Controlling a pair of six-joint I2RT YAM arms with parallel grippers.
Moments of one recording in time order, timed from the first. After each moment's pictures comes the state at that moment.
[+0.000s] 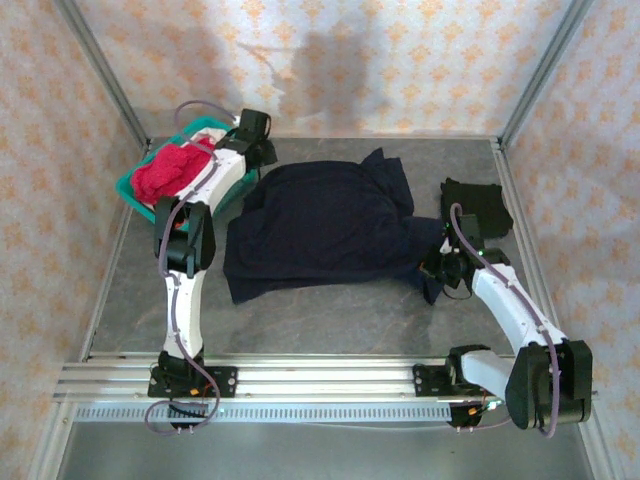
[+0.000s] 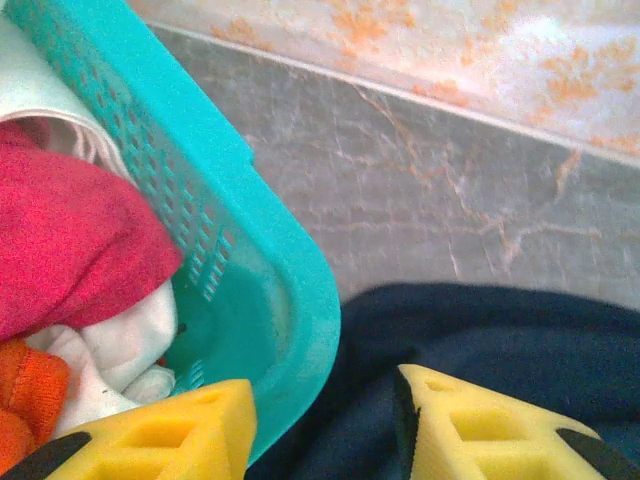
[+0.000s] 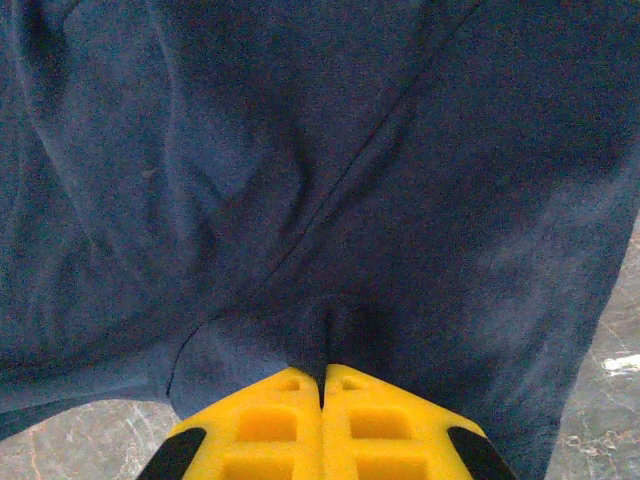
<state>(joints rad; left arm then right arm) -0.16 2.24 1.98 -0.58 -0.17 -0.46 0.09 1.11 0.69 -0.68 -0.22 0.59</state>
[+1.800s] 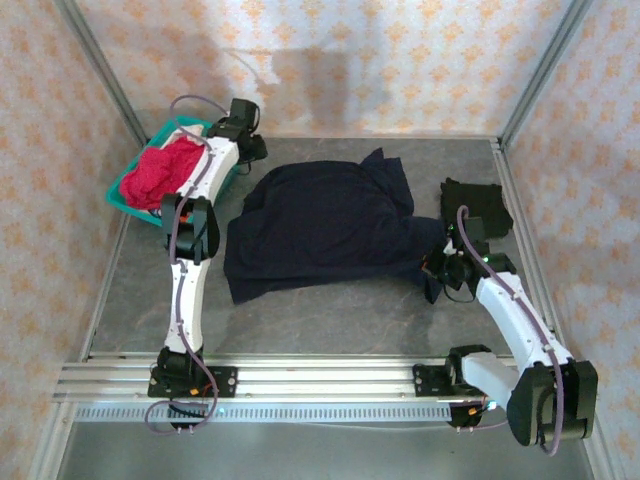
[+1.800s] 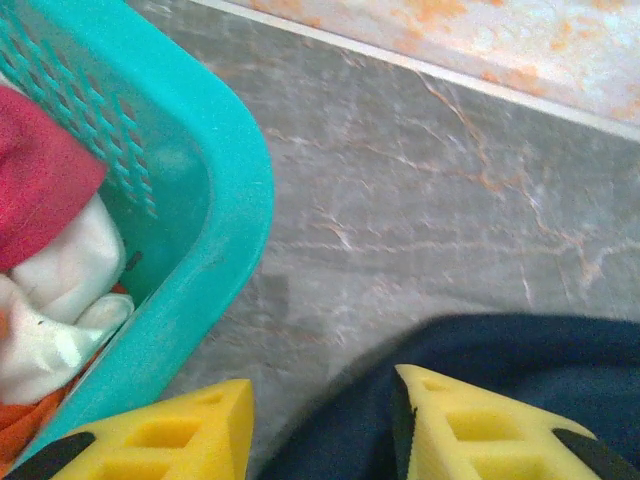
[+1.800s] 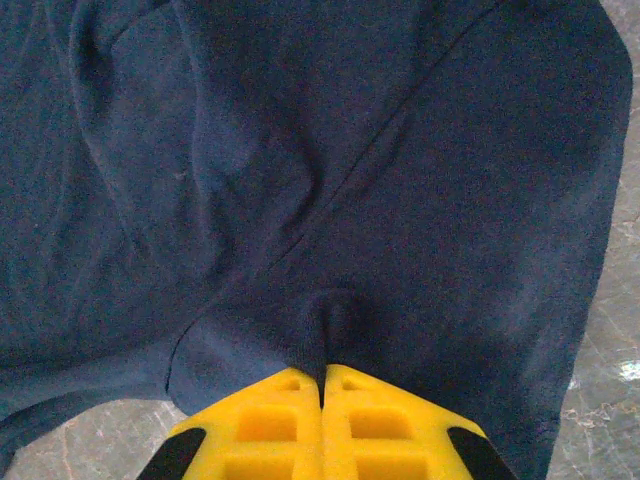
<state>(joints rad) -0.08 2.46 2.35 -0.84 -0.10 -0.43 0.09 1.02 0.69 -0.72 -0.22 0.62</state>
